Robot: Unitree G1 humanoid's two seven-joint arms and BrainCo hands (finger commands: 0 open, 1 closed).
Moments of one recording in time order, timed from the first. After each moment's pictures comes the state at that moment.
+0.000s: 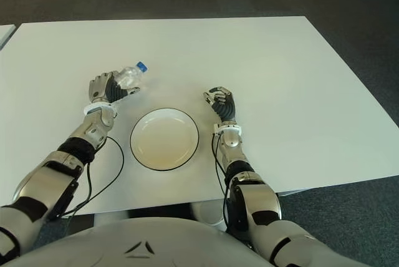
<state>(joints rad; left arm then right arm) -0.43 0.32 -0.31 0.72 0.59 0.07 0.53 -0.44 -0.04 -0.07 1.12 -0.09 -0.66 -0.15</state>
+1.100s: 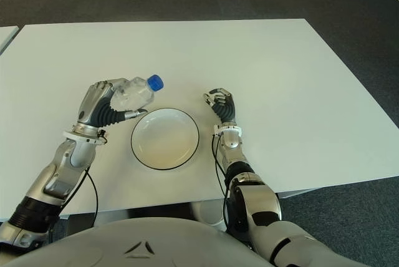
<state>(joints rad) 0.09 0.49 -0.22 -0.15 0.66 -0.23 0.30 -0.44 -0.04 -0.06 1.13 -0.09 -0.66 -0.16</state>
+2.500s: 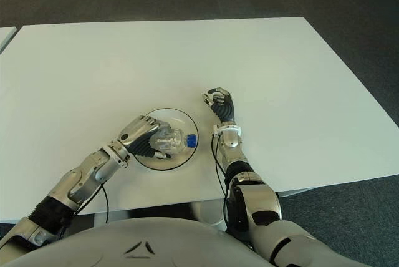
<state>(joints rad) 0.02 0.44 -0.44 0.10 0.89 -0.37 0.15 -0.44 -0.05 -0.06 1.13 -0.09 -0.66 -0.15</state>
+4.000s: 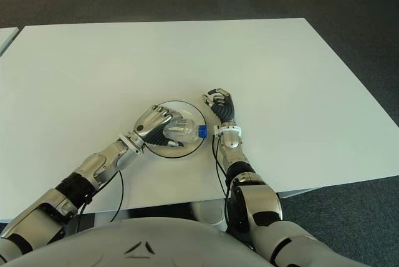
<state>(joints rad) -0.19 0.37 -0.57 0.40 0.92 -0.38 0.38 -0.44 -0.05 -0.05 1.13 -0.11 -0.66 -0.16</state>
